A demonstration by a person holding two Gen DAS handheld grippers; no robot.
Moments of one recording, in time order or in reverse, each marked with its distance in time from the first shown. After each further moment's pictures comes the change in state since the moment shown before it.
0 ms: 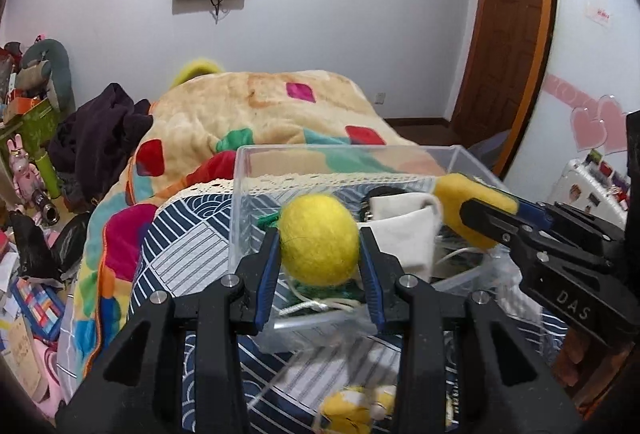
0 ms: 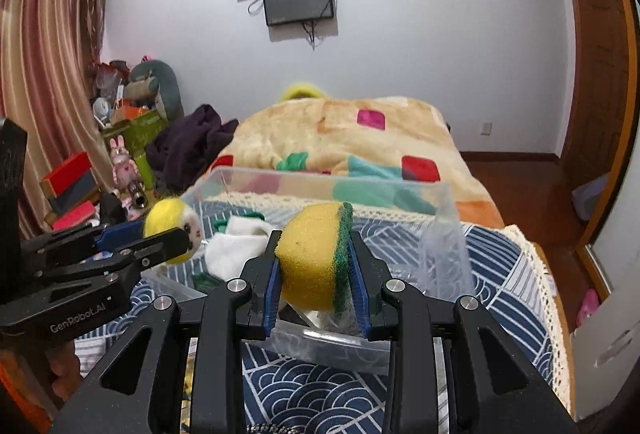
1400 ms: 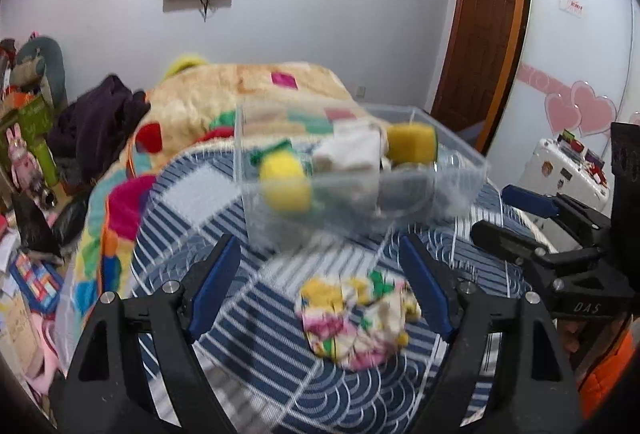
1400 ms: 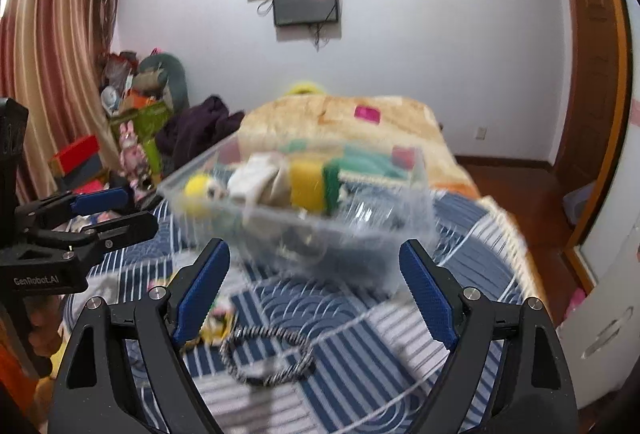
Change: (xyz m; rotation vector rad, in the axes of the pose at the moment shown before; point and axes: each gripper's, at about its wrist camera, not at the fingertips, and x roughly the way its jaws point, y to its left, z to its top) left arm -0.061 -0.008 -0.062 0.017 0.019 -0.070; right arm -0.051 -0.003 -0.044 -0.038 0.019 0.028
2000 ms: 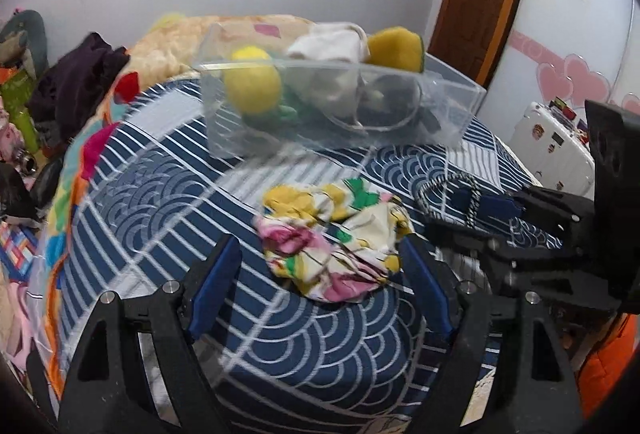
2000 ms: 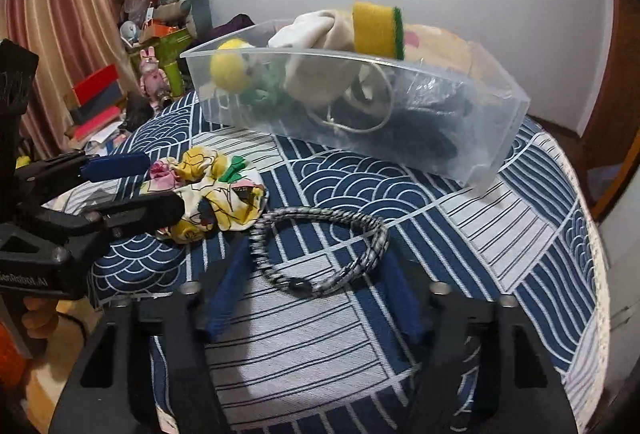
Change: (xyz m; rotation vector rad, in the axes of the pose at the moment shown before) left arm 0.025 -0.016 -0.045 -0.006 0.135 -0.067; right arm 0.031 0.017 -0.045 -0.061 0.200 0.056
